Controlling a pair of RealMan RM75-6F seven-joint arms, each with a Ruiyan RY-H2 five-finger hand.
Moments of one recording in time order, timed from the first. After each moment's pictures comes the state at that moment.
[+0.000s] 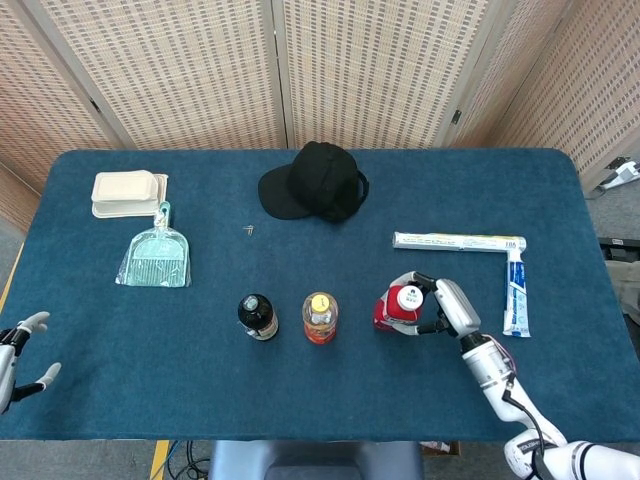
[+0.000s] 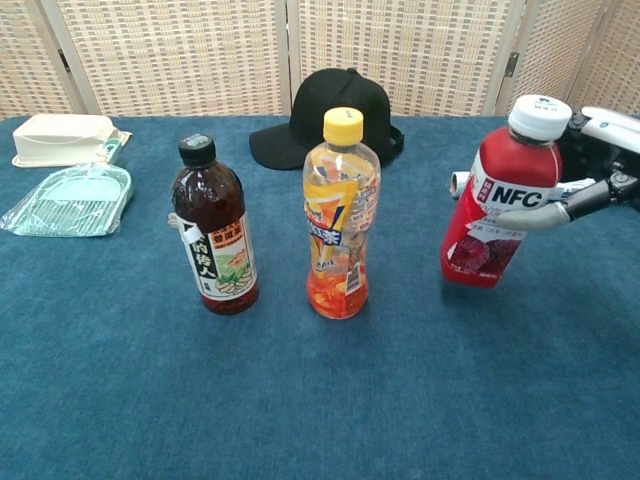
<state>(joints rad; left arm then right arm) -0.05 -1.09 -0.05 -1.57 1.46 1.50 -0.01 0.47 -1.47 0.09 -1.43 -1.48 1.19 0.63</state>
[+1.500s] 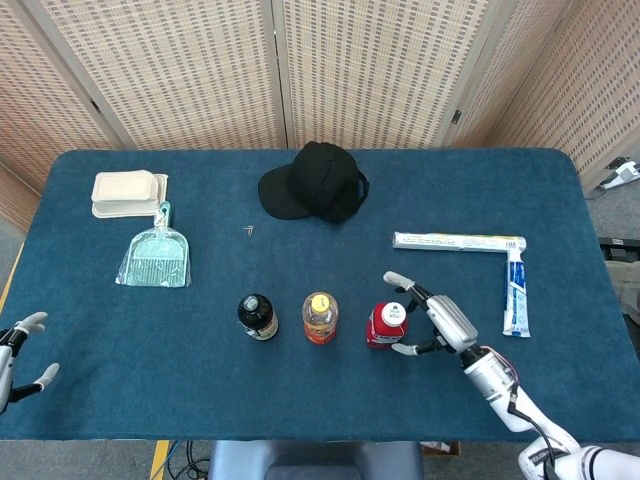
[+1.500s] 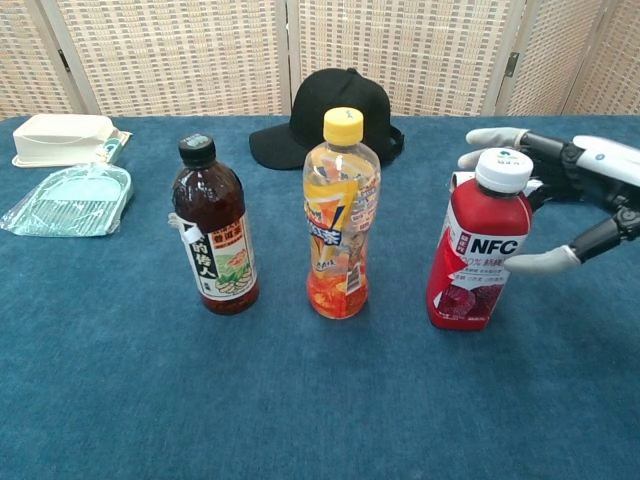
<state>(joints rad) -0.05 -1.08 -0.05 -1.58 1.46 1.50 -0.02 0.47 -1.44 0.01 -1.40 -1.62 1.23 0.65</state>
